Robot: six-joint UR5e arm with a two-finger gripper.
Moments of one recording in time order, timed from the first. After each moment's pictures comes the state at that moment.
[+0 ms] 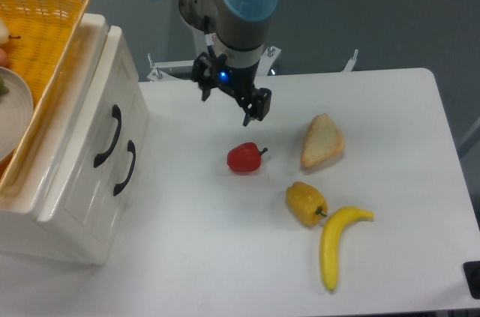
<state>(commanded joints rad) 2.42 -1.64 -1.67 -1.43 1.34 0.79</state>
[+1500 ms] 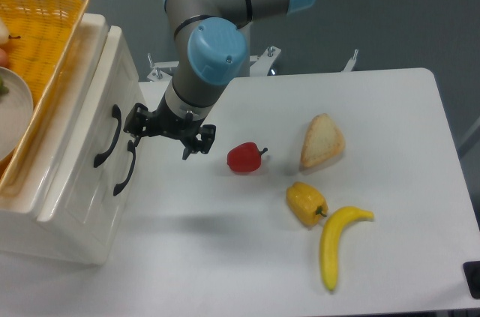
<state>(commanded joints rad) 2.29 -1.80 -1.57 -1.44 1.11 0.37</state>
